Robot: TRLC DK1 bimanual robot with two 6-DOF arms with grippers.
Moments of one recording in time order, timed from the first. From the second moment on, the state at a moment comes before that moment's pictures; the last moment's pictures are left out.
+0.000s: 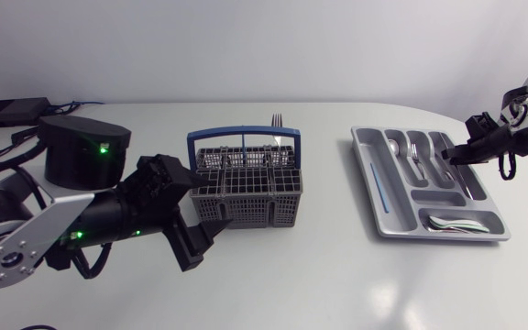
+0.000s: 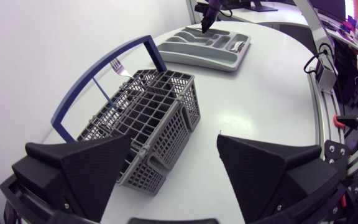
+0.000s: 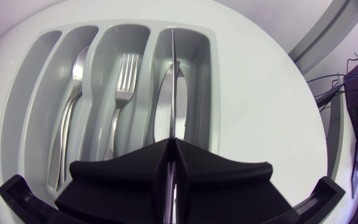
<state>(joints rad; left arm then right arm) -0.59 1.17 0.63 -0.07 0.19 0.46 -0.48 2.31 1.73 -0.46 -0.19 -0.47</state>
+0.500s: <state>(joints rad) -0.45 0.97 0.53 -0.11 0.21 0.50 -0.36 1.89 1.40 -0.35 -0.25 -0.46</state>
